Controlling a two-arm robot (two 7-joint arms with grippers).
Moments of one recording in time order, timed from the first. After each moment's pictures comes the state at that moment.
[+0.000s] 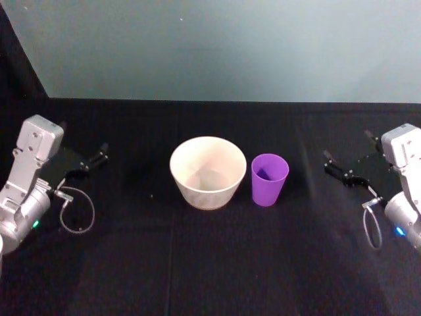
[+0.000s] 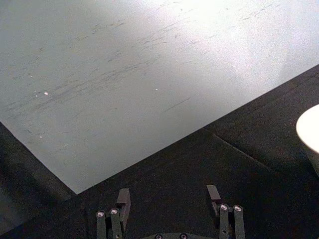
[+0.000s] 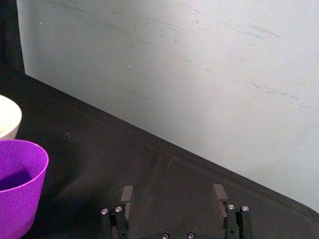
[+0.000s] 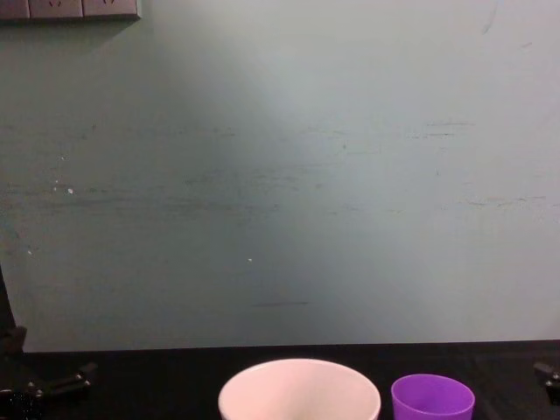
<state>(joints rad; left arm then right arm) -0.20 0.60 0.45 -1.41 -0.25 -0.12 0.03 0.20 0.60 -0.45 -1.41 0.25 -0.12 -0.03</state>
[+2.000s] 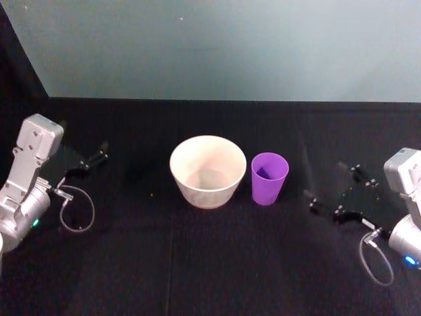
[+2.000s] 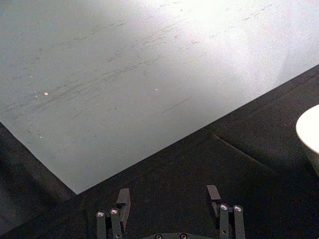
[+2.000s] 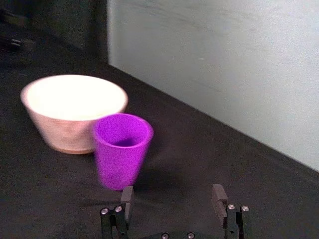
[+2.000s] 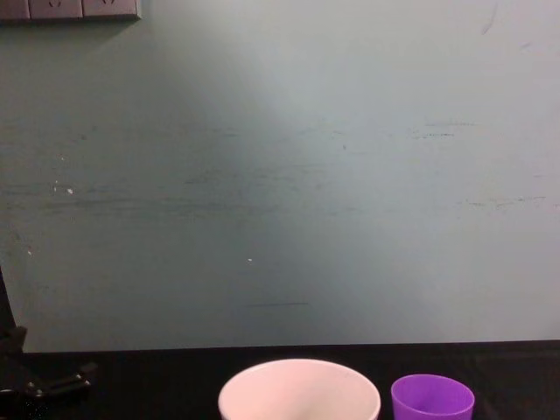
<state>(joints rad) -0.20 0.60 0.45 -1.41 -0.25 -0.12 0.03 0.09 0.70 -0.42 -1.52 0.35 -0.11 0.26</state>
